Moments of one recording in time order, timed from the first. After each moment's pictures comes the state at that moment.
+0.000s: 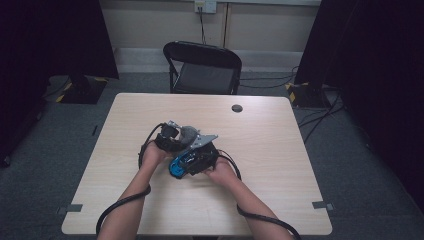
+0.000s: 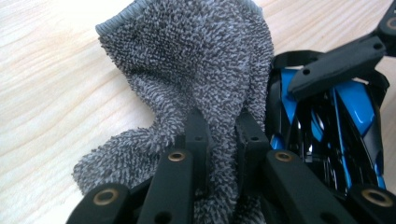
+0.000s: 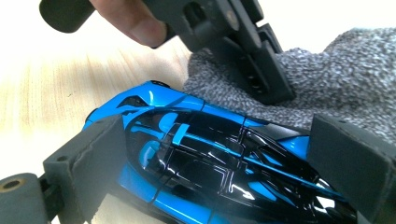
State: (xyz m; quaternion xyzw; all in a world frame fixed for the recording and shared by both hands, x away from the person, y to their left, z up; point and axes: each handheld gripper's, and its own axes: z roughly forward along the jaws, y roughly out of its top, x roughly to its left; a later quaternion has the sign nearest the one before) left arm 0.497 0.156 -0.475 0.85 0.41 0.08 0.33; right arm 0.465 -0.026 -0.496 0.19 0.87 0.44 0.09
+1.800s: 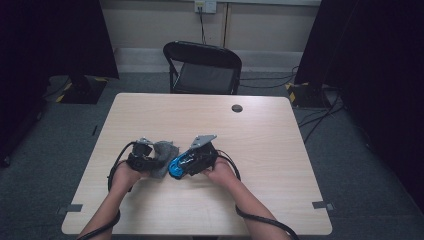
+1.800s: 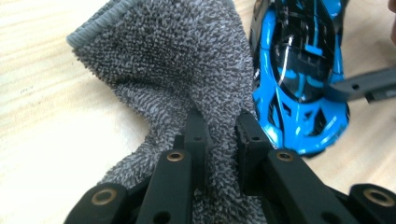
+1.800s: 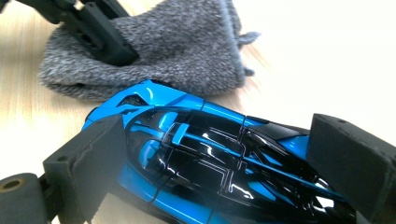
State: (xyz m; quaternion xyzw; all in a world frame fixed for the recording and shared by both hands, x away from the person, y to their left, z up) left arm 0.421 0.223 -0.470 0.82 0.47 0.05 0.33; right arm 0.464 -0.023 -0.495 0.19 0.88 0.43 0.09
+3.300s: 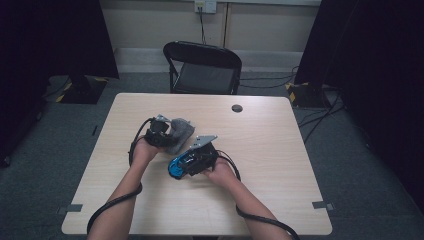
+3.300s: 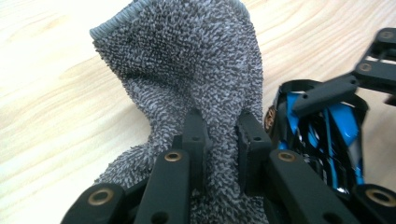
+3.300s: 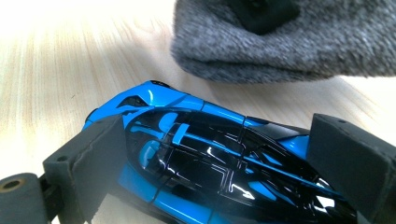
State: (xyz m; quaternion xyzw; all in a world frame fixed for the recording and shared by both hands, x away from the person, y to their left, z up) left arm 0.497 0.175 -0.450 0.82 0.43 0.11 0.35; right arm 0.463 -0.024 -0.496 0.19 0.87 0.44 0.09
